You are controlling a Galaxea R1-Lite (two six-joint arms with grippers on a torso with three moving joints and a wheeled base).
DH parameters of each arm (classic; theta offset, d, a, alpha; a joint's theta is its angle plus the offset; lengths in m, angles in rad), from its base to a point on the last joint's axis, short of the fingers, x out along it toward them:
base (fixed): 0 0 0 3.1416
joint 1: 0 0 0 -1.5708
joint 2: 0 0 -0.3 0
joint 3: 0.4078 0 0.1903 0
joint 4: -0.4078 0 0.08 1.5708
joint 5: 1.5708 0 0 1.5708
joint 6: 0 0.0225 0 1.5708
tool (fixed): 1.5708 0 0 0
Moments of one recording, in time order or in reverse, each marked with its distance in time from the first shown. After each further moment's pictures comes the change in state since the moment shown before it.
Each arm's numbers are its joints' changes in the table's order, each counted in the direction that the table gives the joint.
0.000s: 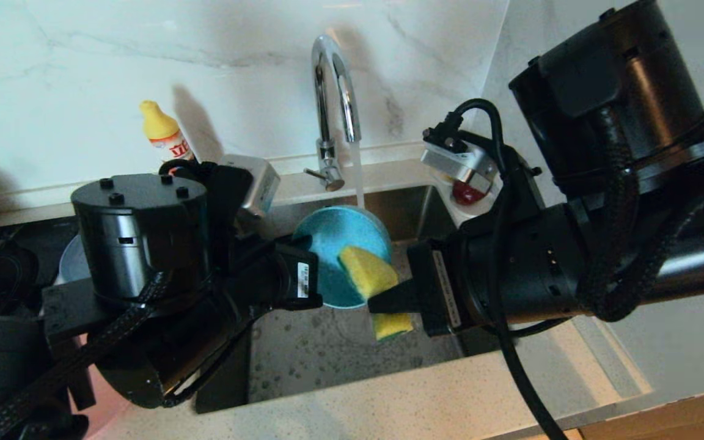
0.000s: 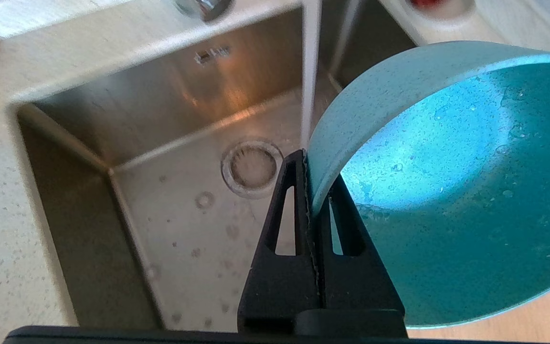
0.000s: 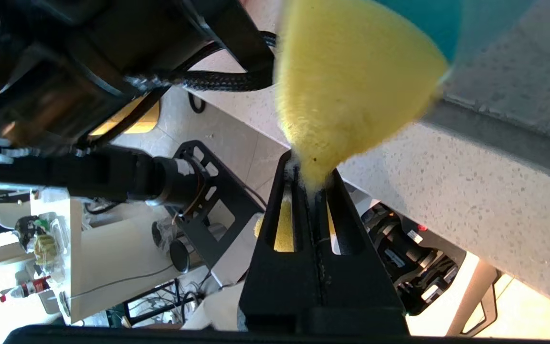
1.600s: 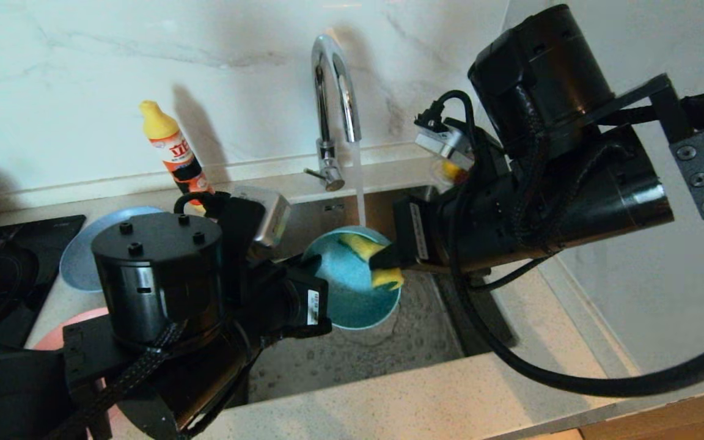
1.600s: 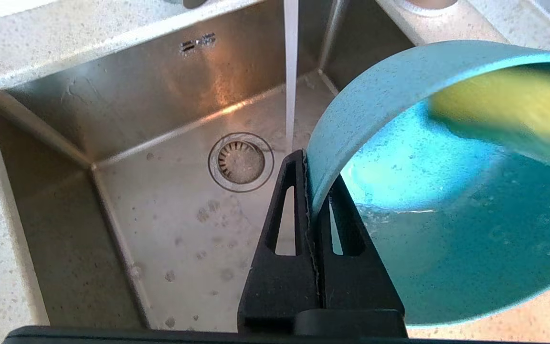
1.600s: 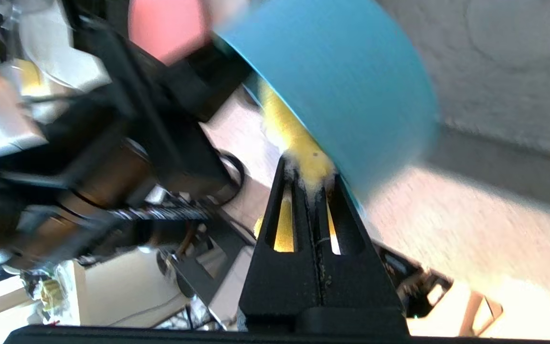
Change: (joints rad) left arm 0.039 -0.024 -0.091 0.104 -0.008 -0.005; right arm 0.105 -0.118 0.184 -0.091 -0.001 0.030
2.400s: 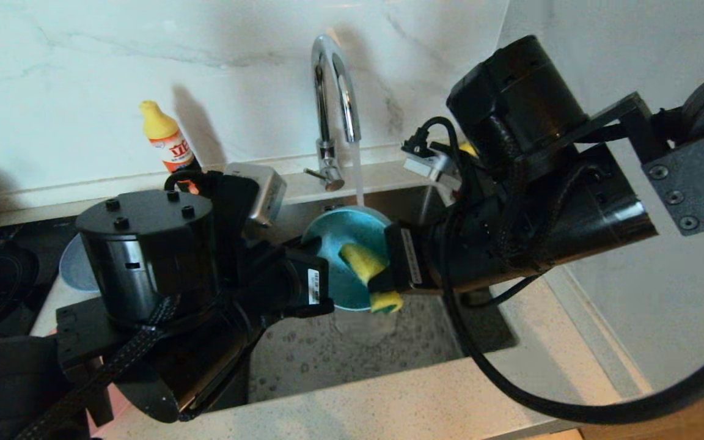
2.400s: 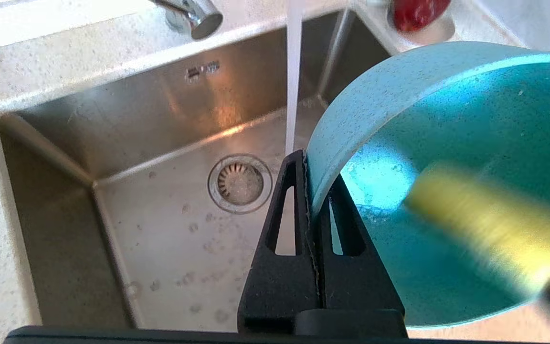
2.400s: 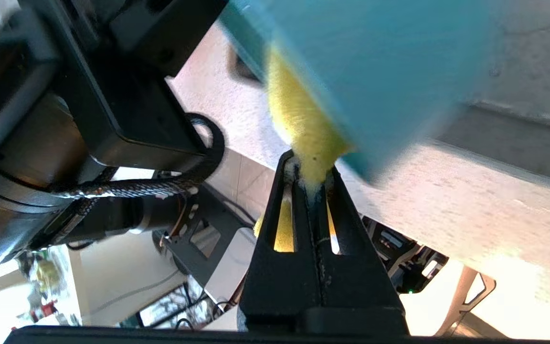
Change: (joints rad) left arm -0.009 0.000 0.049 0.007 -0.003 0.000; right arm -0.030 -0.031 0.009 -0.049 -0.001 0.001
